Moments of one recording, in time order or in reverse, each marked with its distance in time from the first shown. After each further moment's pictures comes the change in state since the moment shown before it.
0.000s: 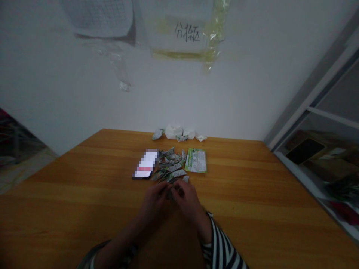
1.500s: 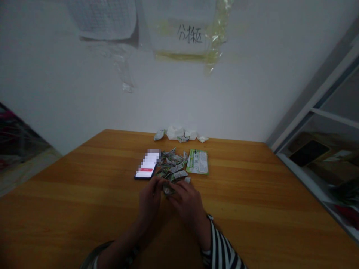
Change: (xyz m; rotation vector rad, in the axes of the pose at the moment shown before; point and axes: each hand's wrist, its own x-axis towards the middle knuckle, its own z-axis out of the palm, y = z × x) left_hand -0.002 0.007 -0.005 -0.096 0.364 -0.083; right_hand -0.007 -0.001 0.003 -0.319 0.088 -0.236
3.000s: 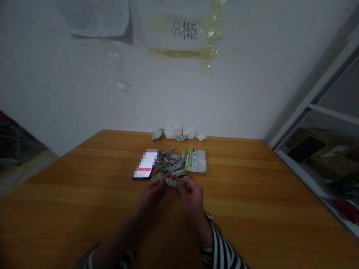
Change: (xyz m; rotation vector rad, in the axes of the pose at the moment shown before) left_hand 0.010 -0.009 0.009 -1.081 -0.333 -0.600; right_hand 0.005 -0.003 0.004 0.715 0.330 0.514
